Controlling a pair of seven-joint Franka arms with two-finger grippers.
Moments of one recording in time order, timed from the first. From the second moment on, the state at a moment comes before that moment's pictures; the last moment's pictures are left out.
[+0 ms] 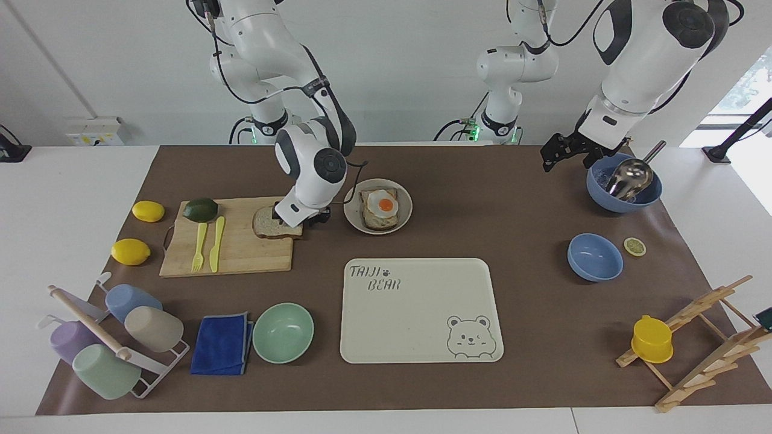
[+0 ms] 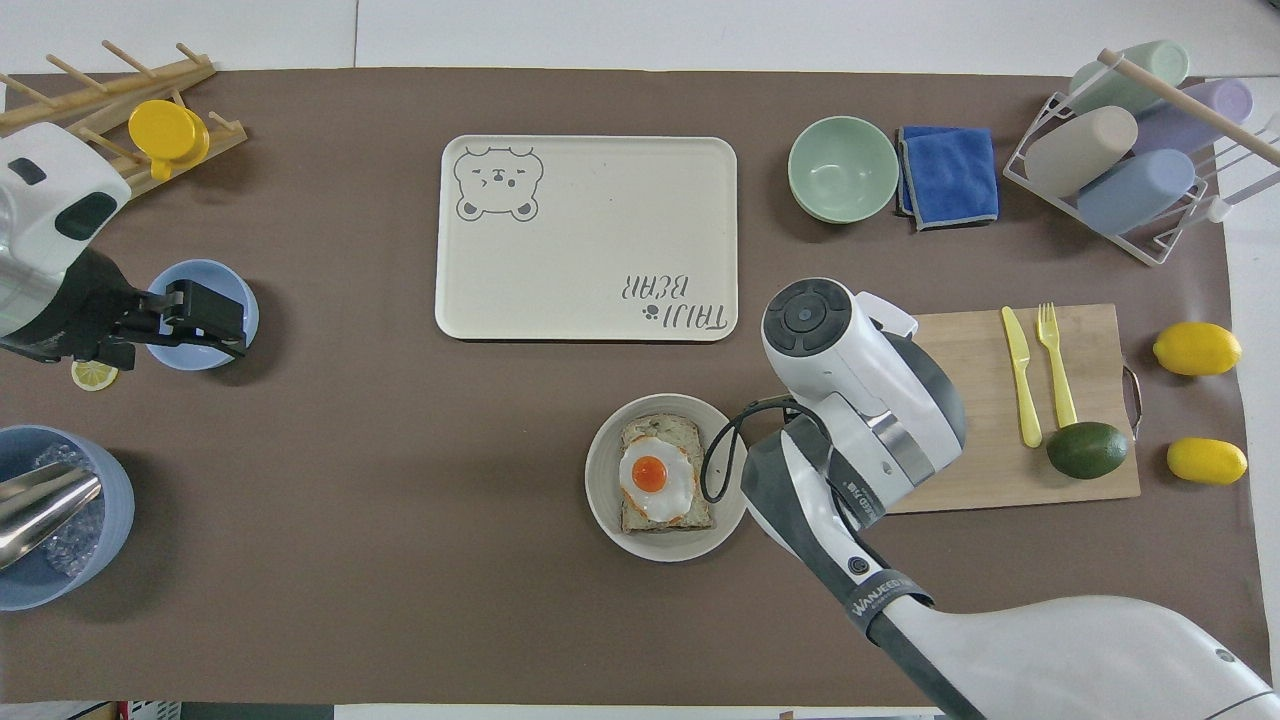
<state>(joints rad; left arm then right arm) -0.03 0.00 -0.12 -1.64 -0.04 1.50 -0.18 0.35 0.26 0.07 -2.04 -0.30 1.90 0.50</state>
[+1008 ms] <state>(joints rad) -0.03 0.00 -0.12 -1.64 -0.04 1.50 -0.18 0.35 0.24 0.12 -2.00 -0.33 1.83 0.50</state>
